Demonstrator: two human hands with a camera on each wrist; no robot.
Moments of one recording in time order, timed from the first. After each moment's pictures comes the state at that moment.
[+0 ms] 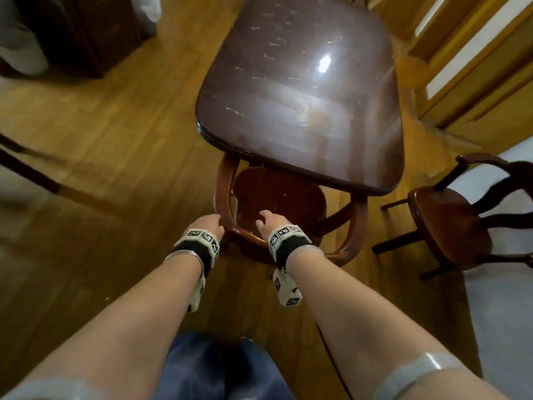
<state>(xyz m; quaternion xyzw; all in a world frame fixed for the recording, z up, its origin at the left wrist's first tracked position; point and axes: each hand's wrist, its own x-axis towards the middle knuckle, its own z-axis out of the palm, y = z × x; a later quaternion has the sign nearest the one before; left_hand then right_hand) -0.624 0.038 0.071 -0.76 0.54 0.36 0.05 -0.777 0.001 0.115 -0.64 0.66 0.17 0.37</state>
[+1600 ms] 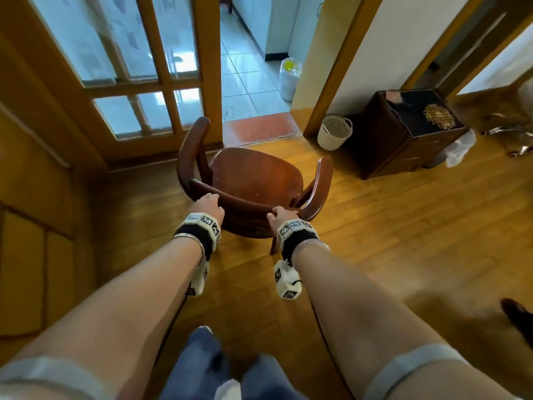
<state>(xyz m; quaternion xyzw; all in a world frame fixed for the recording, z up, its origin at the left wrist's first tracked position) 0.341 0.154 0.085 -0.96 0.08 0.20 -0.18 0.265 -0.009 0.105 -0.89 0.29 0.26 0.25</state>
